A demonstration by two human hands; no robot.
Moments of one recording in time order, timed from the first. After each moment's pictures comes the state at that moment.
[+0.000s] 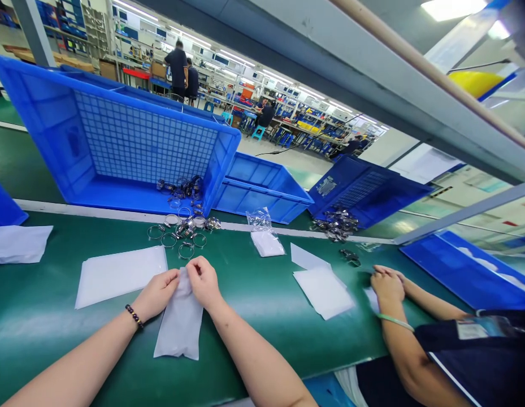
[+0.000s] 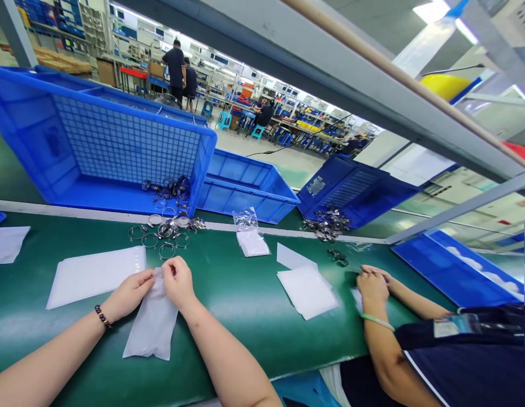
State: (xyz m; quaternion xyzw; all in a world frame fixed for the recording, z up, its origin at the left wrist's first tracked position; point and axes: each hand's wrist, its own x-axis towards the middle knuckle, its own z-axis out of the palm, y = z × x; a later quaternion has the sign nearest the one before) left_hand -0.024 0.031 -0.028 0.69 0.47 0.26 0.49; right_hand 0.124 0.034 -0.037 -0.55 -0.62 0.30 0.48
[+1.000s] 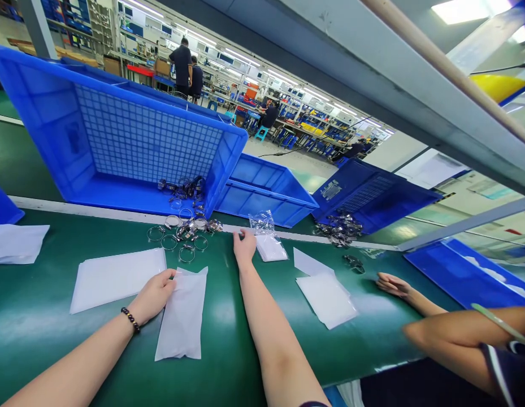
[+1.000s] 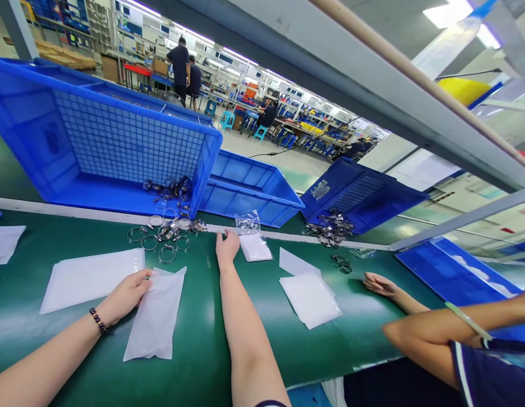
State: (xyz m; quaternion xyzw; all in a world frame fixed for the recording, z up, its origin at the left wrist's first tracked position) left_hand -0.026 0.035 -0.033 0.55 0.49 0.26 0.62; right_hand 0.257 0.147 -0.061 -0.73 -0.48 0.11 0.47
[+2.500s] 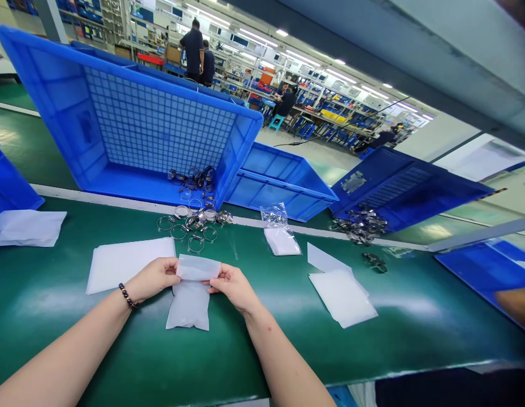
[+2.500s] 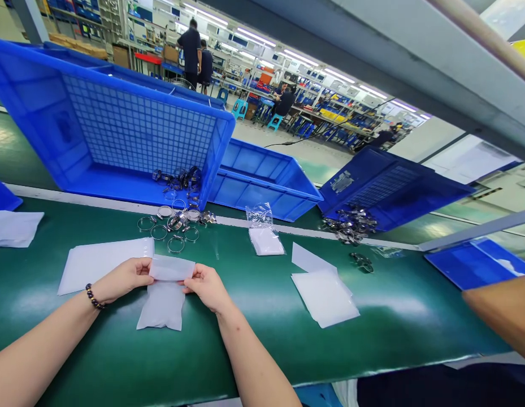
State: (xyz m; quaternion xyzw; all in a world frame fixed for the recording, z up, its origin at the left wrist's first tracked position) left_hand -0.042 0.045 -0.011 0.55 0.41 0.24 0.68; right_hand 0.178 0.016 -0.027 -0.47 -0.43 0.67 0.37
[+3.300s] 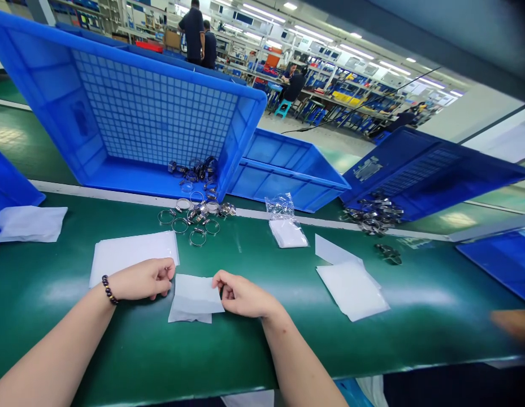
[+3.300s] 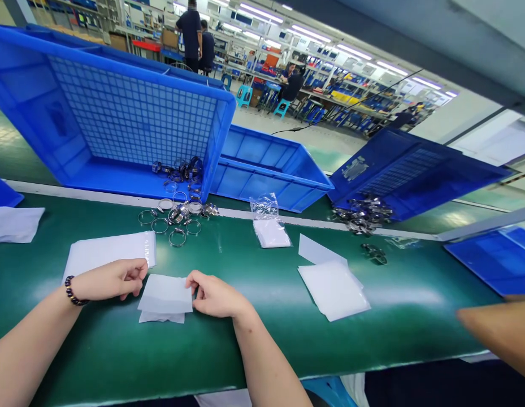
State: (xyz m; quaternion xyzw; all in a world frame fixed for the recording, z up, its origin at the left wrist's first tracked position) left_hand -0.066 0.041 0.018 0.69 0.44 0.00 0.57; right_hand 0.208 0.003 -0.007 -0.44 -0.70 0.55 0.09
